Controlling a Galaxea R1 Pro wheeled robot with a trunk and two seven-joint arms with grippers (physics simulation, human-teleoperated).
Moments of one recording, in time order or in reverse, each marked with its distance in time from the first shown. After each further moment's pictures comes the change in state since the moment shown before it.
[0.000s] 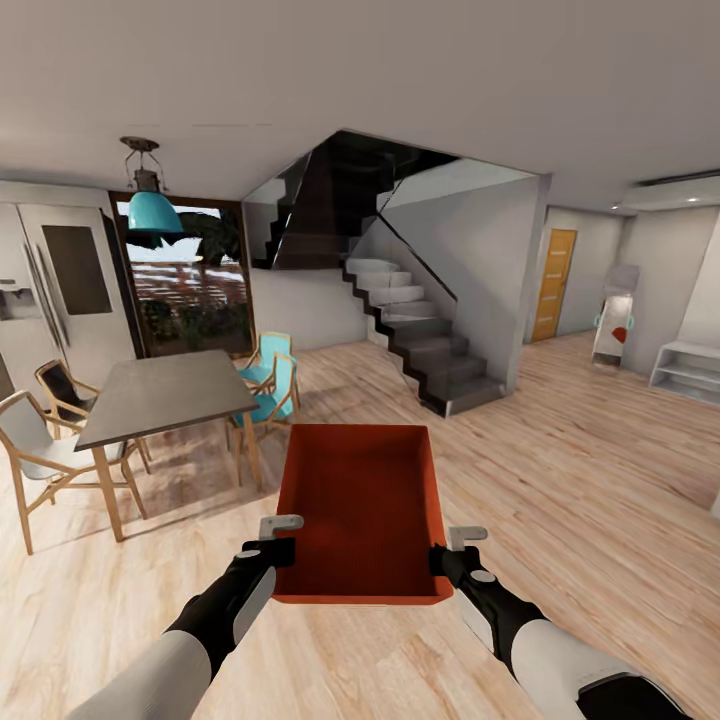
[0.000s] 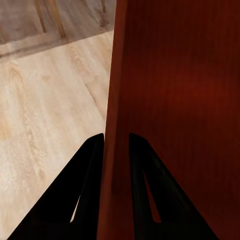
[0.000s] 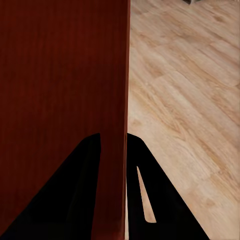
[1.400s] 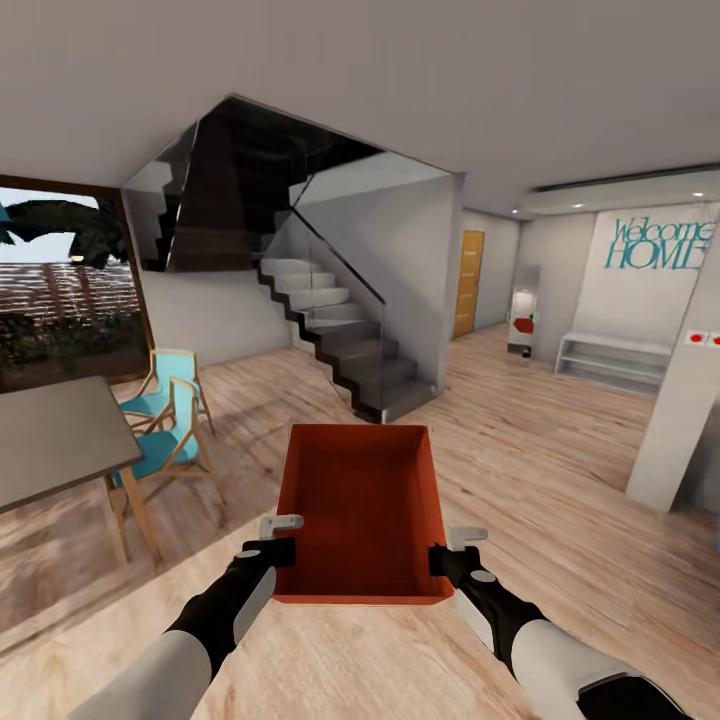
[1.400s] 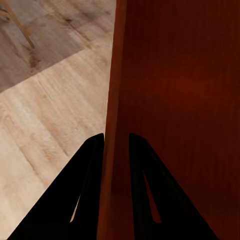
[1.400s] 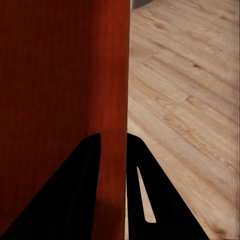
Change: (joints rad) left arm 0.000 0.000 0.000 0.000 -0.001 0.000 0.000; right arm 0.000 0.000 0.002 0.000 -0.001 -0.001 -0.001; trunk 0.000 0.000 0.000
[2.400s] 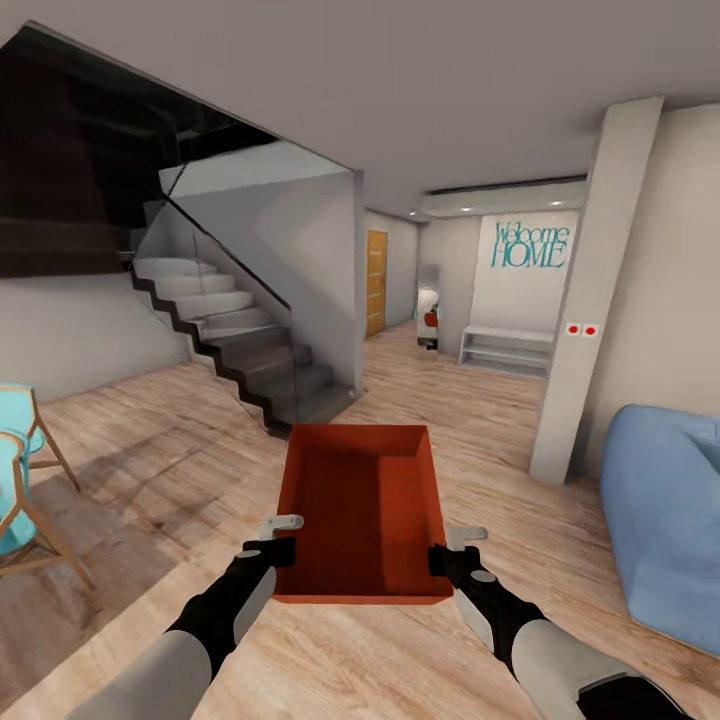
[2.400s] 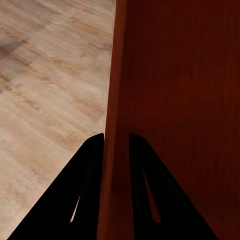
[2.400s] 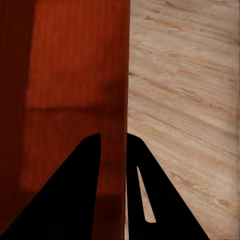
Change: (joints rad) left arm 0.000 0.000 -0.001 0.000 0.002 0.000 0.000; right arm 0.000 -0.001 0.000 0.000 0.000 0.000 0.000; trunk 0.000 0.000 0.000
